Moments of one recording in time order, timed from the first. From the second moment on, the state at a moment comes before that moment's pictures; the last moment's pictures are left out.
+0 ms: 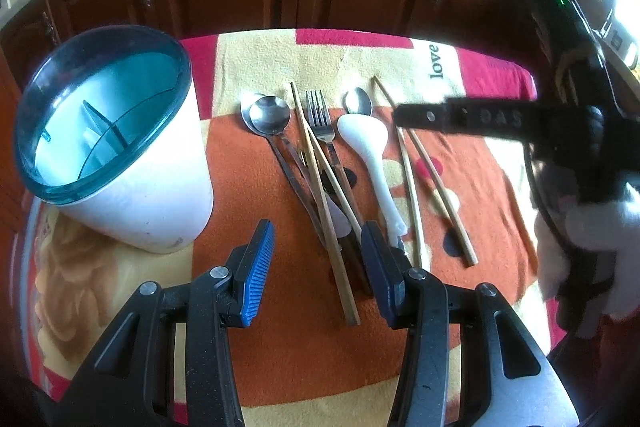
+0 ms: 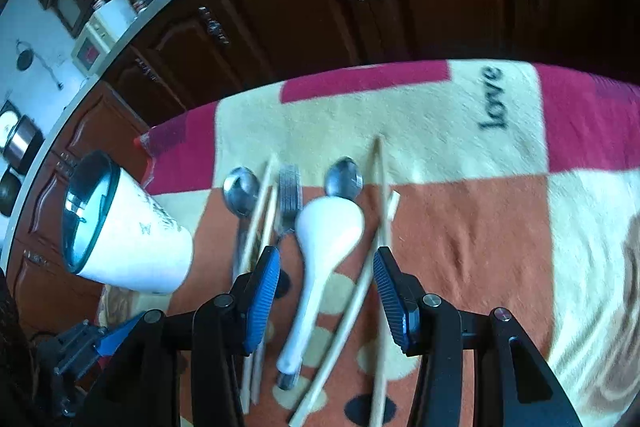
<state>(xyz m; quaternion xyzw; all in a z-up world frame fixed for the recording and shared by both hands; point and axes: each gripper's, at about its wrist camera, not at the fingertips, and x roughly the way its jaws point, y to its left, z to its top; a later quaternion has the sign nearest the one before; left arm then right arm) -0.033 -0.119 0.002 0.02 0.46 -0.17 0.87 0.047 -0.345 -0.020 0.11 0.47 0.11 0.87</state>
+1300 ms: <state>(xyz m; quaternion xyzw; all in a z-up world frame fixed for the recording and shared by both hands) -0.035 -0.107 -0.006 -0.01 0.48 -0.14 0.87 0.095 -0.271 -0.075 -0.09 0.52 0.14 0.84</state>
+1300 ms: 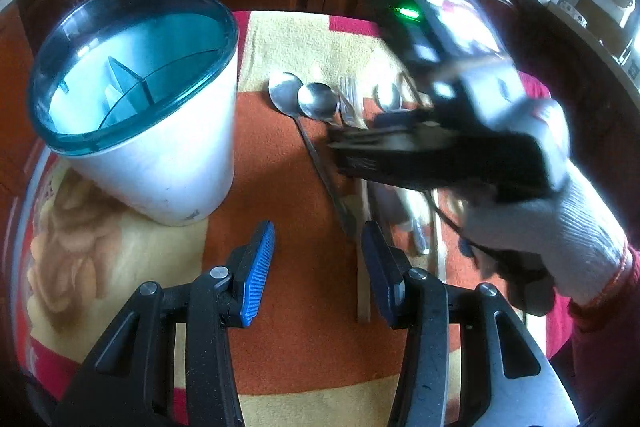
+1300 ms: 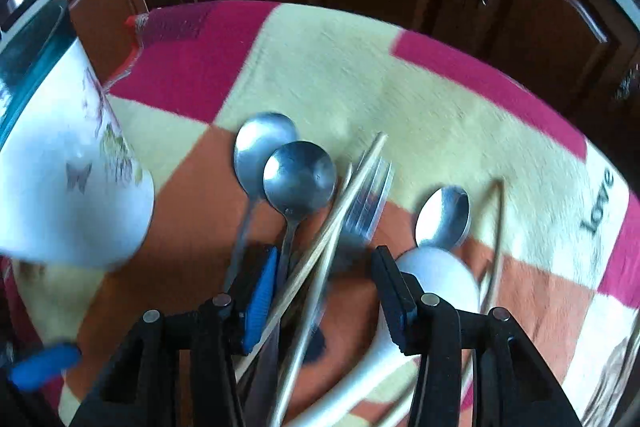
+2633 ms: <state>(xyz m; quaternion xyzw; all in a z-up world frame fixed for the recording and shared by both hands) -0.021 -0.113 -0.012 -0.03 0.49 -0.13 0.86 0.116 -0.355 -0.055 0.06 0.52 0.19 0.83</state>
